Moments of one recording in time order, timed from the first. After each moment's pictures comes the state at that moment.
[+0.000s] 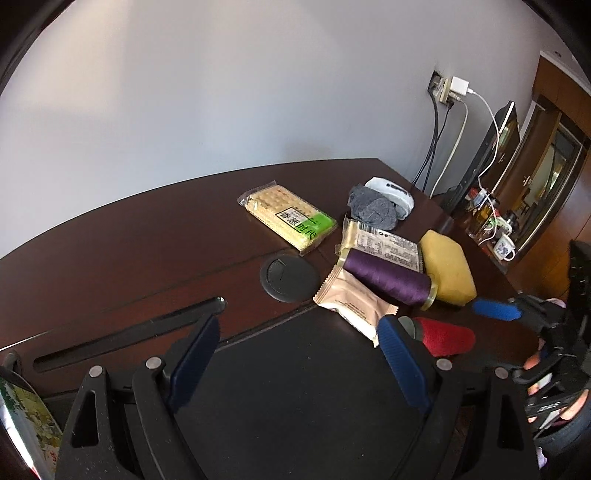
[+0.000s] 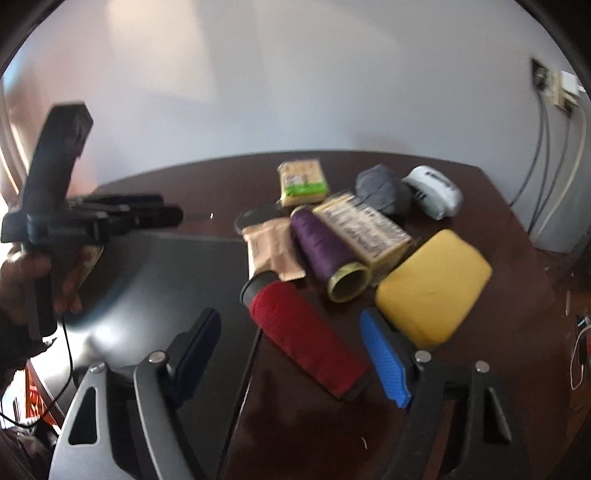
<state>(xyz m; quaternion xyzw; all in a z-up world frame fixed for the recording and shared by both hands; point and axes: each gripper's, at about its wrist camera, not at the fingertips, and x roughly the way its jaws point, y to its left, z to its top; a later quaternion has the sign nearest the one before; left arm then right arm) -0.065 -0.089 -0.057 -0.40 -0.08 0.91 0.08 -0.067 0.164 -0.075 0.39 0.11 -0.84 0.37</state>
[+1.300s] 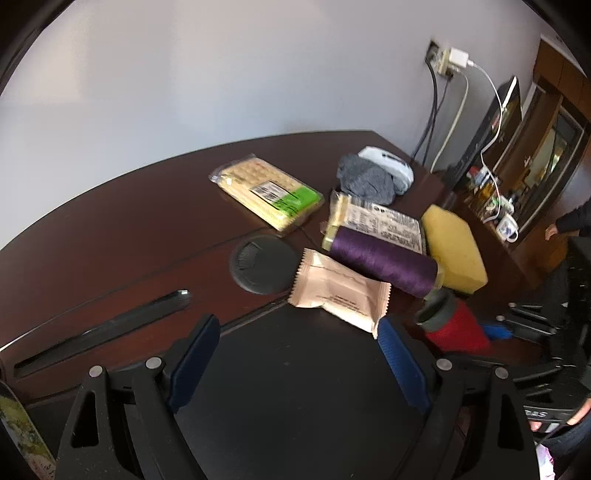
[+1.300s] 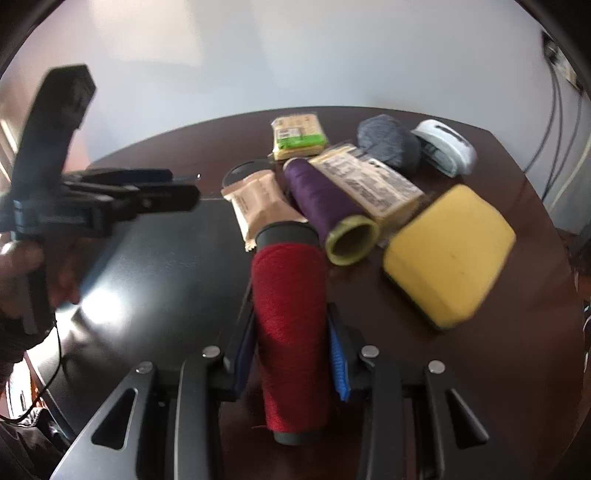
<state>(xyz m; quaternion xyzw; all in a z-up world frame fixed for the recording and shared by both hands) -0.096 -0.052 -0.084 -0.45 -0.05 0.89 0.08 -0.075 0.174 -0.106 0.45 0.11 -0.81 0.36</state>
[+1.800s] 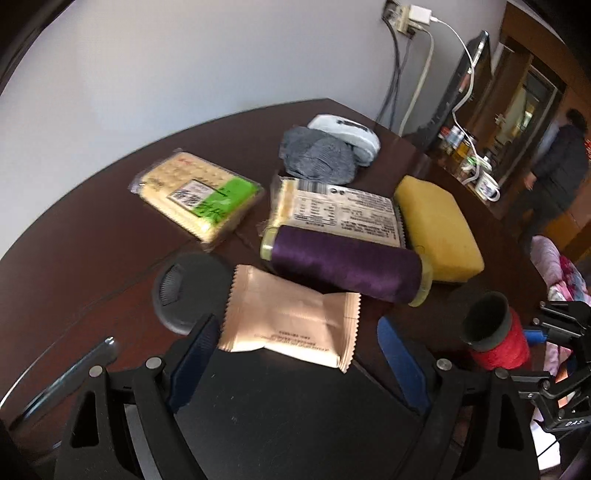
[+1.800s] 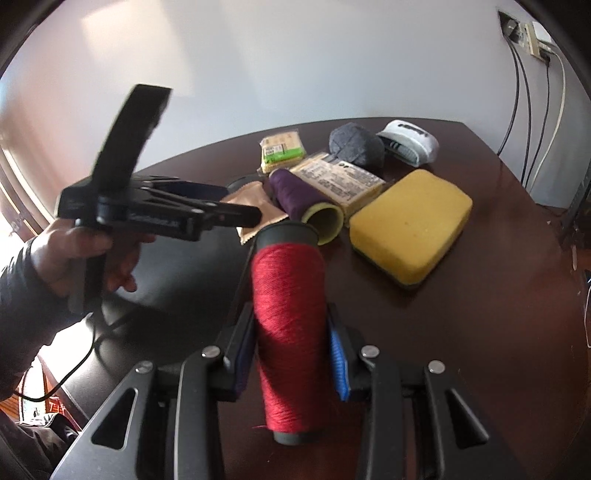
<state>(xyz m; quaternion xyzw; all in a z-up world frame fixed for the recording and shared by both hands) -0.139 -0.020 -0.101 -0.48 -0.02 0.87 0.15 -0.058 0.211 -0.093 0.43 0.06 -0.83 0.36</state>
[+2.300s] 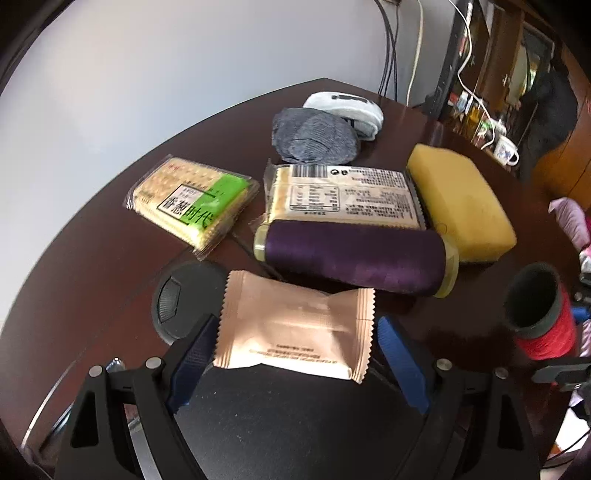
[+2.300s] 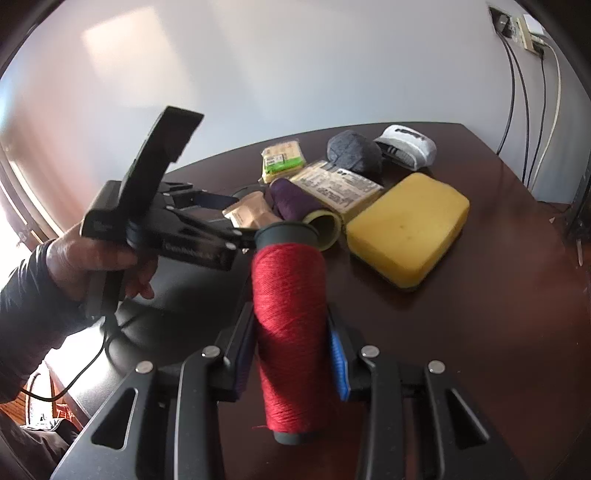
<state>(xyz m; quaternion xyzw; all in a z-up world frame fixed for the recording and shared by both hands) -0.144 0.010 -0.112 -0.49 0.08 0.86 0.12 -0.058 0.222 -0.088 0.42 0.03 -0.83 0.37</state>
